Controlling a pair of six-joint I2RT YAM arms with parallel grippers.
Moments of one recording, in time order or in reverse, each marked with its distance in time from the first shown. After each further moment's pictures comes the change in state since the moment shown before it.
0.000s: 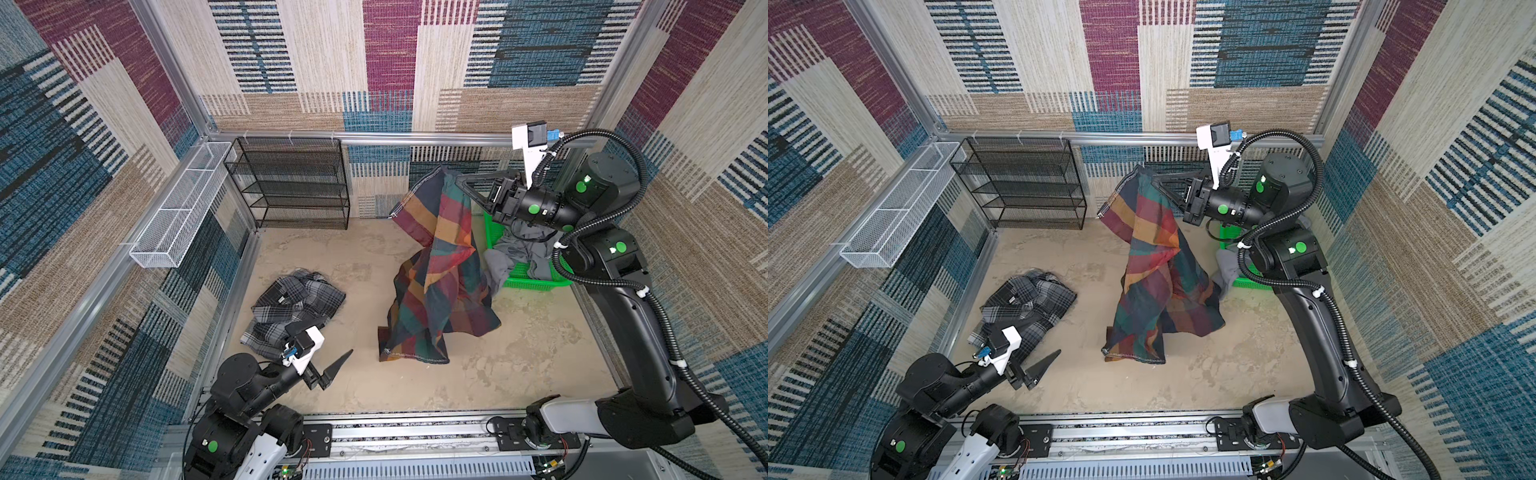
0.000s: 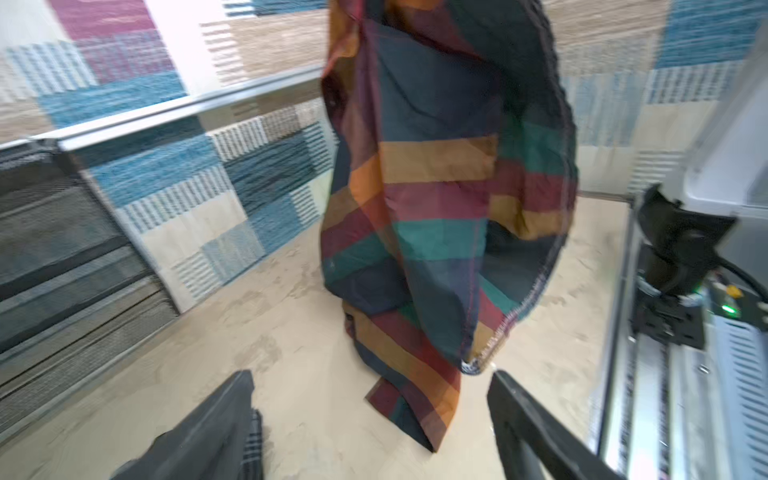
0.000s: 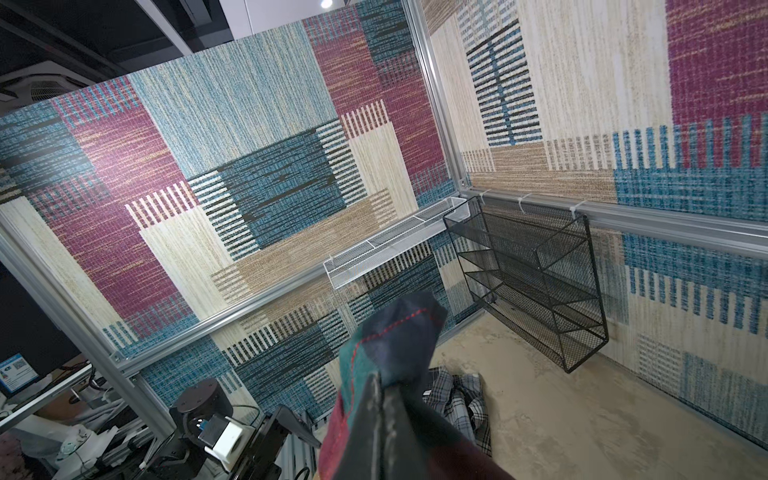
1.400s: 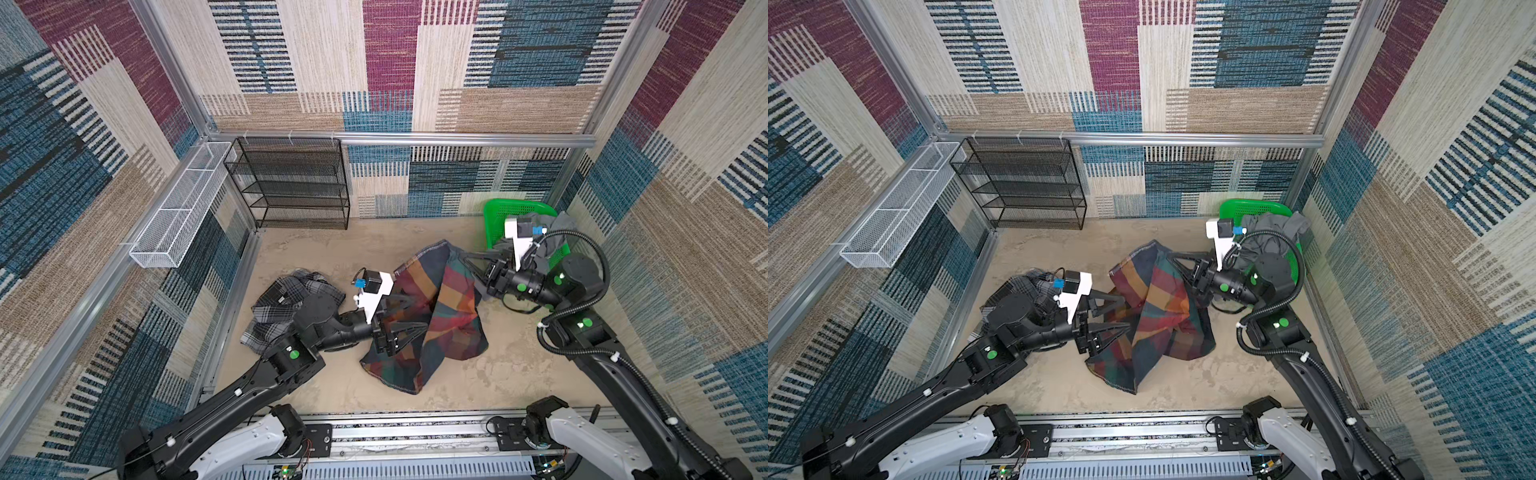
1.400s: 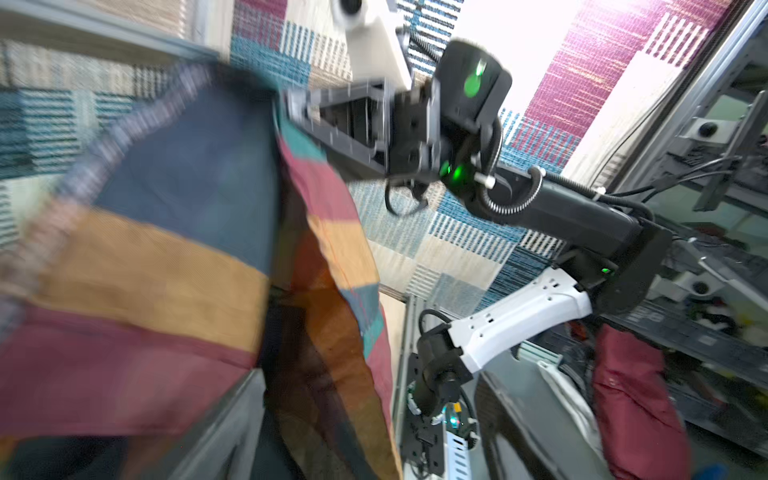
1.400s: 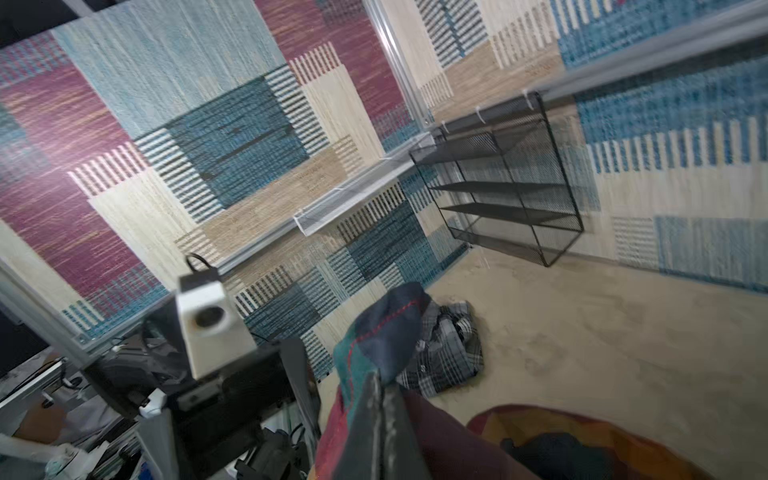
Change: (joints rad) left arm -0.397 0.581 0.090 0.698 -0.023 -0.571; right arm -0.007 -0.559 -1.097 0.415 0.100 0.101
